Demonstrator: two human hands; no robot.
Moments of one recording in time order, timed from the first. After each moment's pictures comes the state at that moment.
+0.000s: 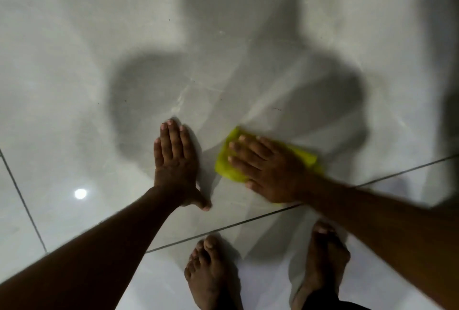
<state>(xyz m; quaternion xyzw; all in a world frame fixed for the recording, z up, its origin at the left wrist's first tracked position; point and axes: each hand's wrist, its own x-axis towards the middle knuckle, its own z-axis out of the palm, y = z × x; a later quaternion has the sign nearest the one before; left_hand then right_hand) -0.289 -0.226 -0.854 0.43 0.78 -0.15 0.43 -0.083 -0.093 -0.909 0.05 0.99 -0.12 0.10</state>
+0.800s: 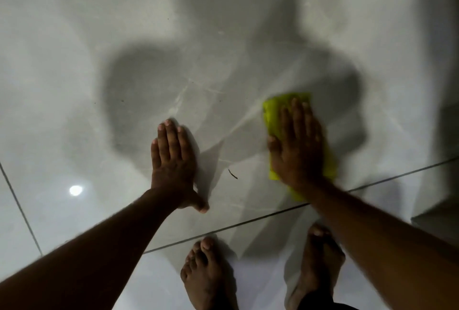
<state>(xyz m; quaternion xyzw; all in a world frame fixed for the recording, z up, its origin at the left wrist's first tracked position) -0.288 -0.225 -0.854 0.42 0.78 -0.15 0.44 -0.076 -0.068 -0.908 0.42 0.90 -0.08 0.04</state>
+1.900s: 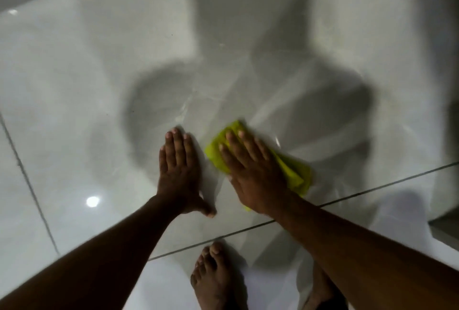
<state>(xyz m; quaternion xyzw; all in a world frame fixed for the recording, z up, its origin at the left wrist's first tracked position) -0.291 -0.227 -0.854 0.44 0.78 -0.15 0.42 -0.114 -0.139 -0.904 0.24 0.96 -0.15 0.07</state>
